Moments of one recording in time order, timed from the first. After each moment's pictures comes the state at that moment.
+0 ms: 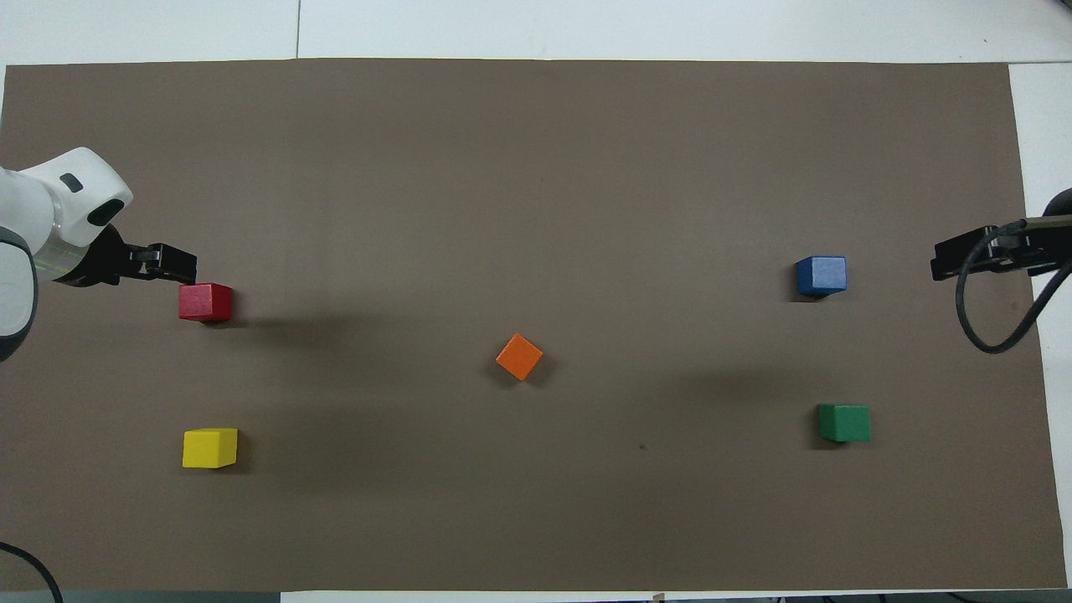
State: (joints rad) left arm -0.02 0.10 0.04 -1.91 0.03 1.97 0.08; right arm -0.11 -0.01 0.07 -1.66 -0.03 1.59 -0.05
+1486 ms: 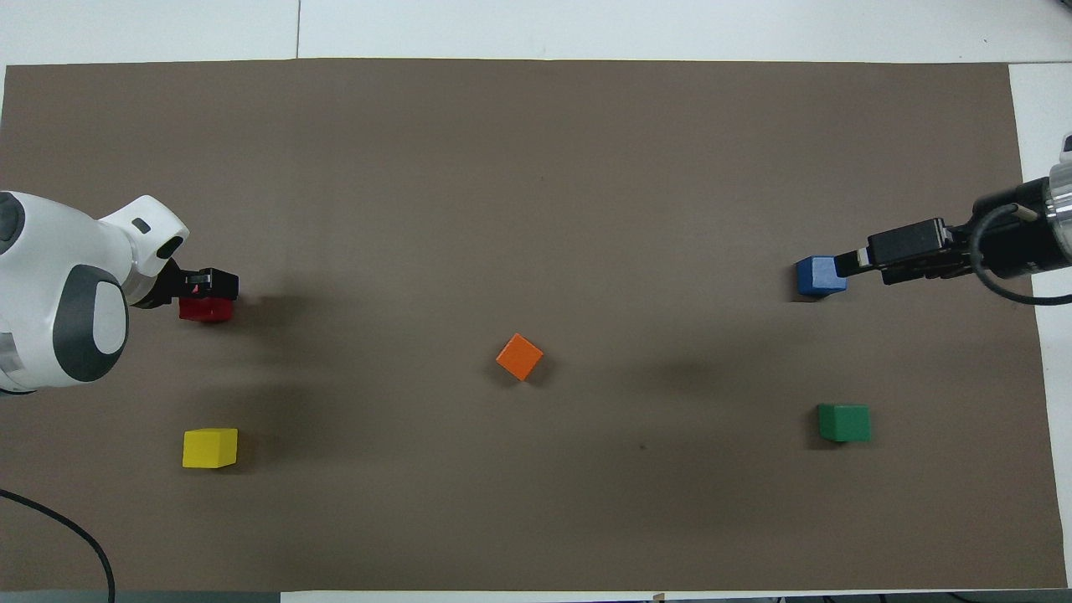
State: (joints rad) left arm 0.00 0.22 0.06 -2.09 0.01 2.28 0.06; right arm -0.29 0.05 0.06 -1.79 0.90 1.48 -0.31
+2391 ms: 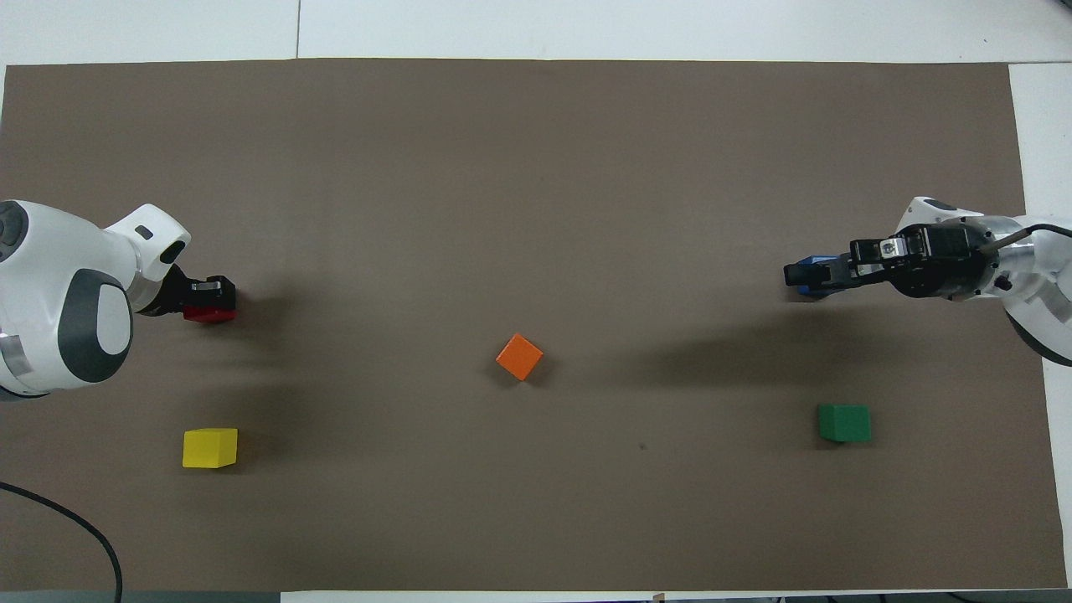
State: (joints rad) left arm 0.00 0.22 0.05 -2.10 -0.08 2.26 0.03; right arm -0.33 0.31 0.07 -2.00 1.56 1.17 -0.65
